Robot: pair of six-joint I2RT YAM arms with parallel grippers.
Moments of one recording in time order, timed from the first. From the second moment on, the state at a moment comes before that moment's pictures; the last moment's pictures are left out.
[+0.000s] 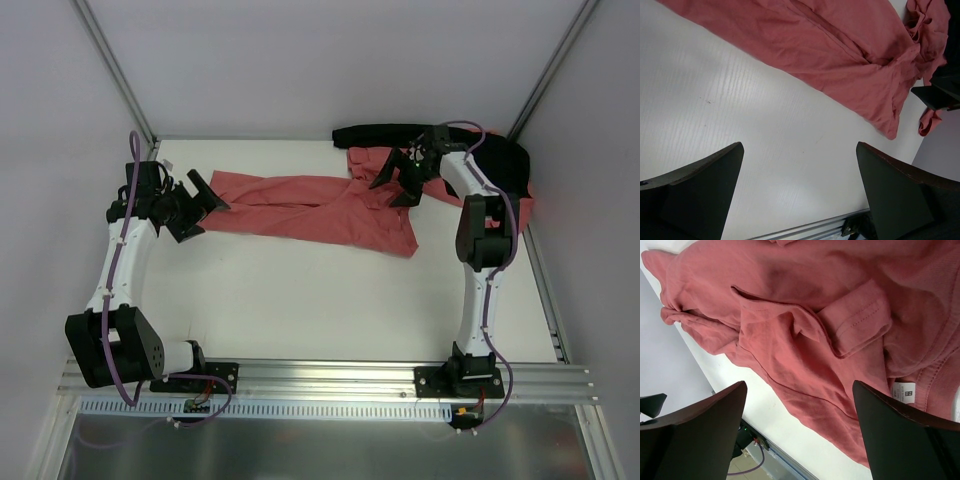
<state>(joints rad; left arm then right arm) 0.16 1.30 1.12 -0.70 0.41 -0.56 0.10 2.26 1.90 -0.79 -0.60 0.51</state>
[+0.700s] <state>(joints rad) 0.16 1.31 1.13 -0.75 0.41 -0.55 0.10 2.34 1.92 -0.78 -0.59 0.52</state>
